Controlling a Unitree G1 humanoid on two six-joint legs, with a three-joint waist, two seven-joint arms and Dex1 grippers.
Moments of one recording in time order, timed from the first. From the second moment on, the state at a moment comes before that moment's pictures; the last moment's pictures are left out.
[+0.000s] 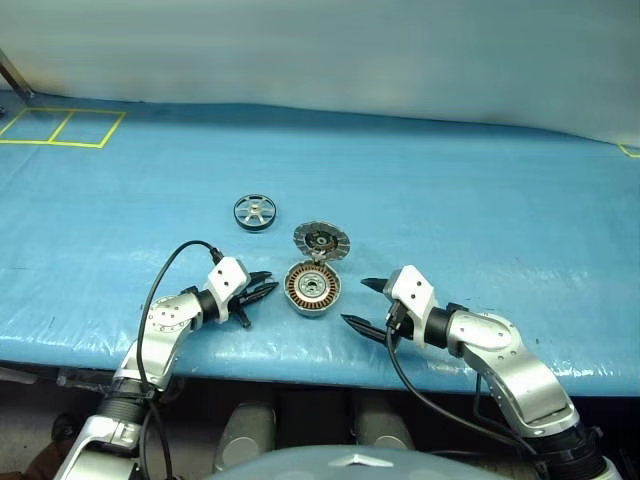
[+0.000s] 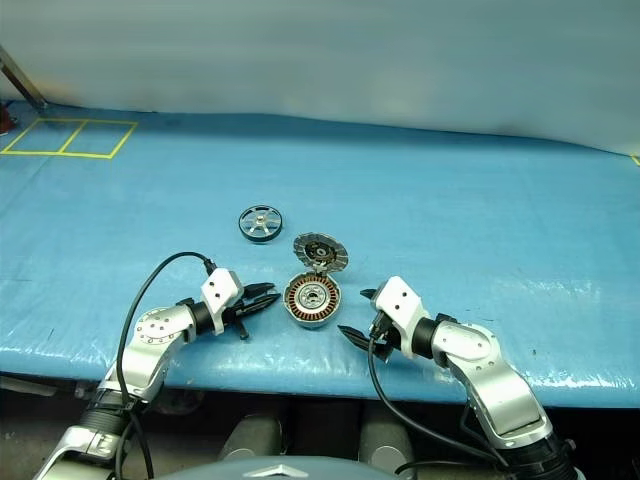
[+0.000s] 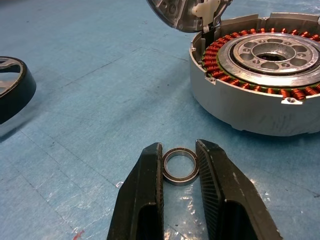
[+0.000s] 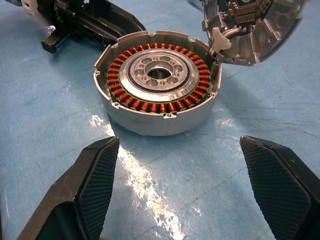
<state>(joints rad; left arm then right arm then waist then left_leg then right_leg) -0.14 0.45 -0.14 0.21 -0.13 -0.02 -0.81 0.05 -0.54 0.17 -0.43 0.21 0.48 0.73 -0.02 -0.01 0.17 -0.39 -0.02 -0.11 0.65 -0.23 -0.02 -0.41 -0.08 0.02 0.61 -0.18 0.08</state>
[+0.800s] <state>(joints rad) -0.28 0.51 -0.19 0.17 -0.24 0.03 -1.11 0.04 -0.52 0.19 -0.29 0.20 0.26 0.78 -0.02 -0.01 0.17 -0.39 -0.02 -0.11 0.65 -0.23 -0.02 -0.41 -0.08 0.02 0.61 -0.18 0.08</state>
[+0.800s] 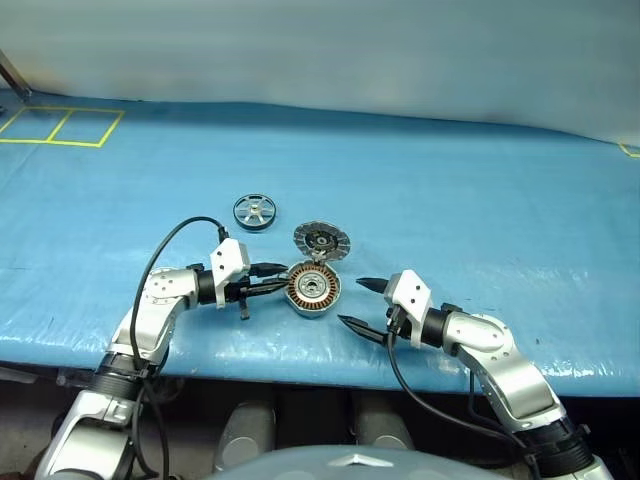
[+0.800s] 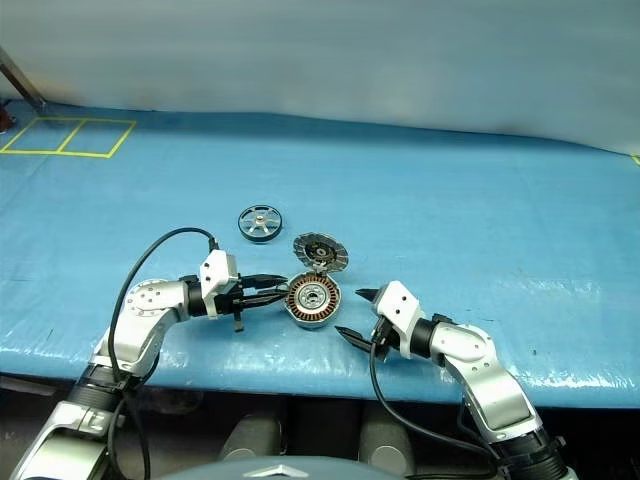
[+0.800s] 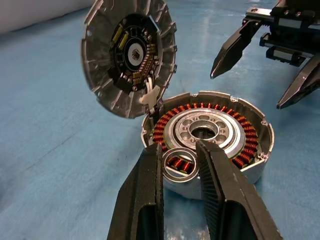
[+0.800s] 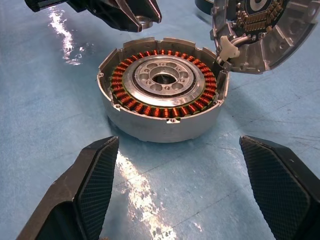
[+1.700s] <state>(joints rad) -0.41 0.40 -0.29 0.27 -0.17 0.06 -1.17 0.06 -0.51 0.19 -0.30 0.18 0.29 0.73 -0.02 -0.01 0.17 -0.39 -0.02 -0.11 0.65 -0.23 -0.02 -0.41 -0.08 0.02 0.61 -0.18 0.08</state>
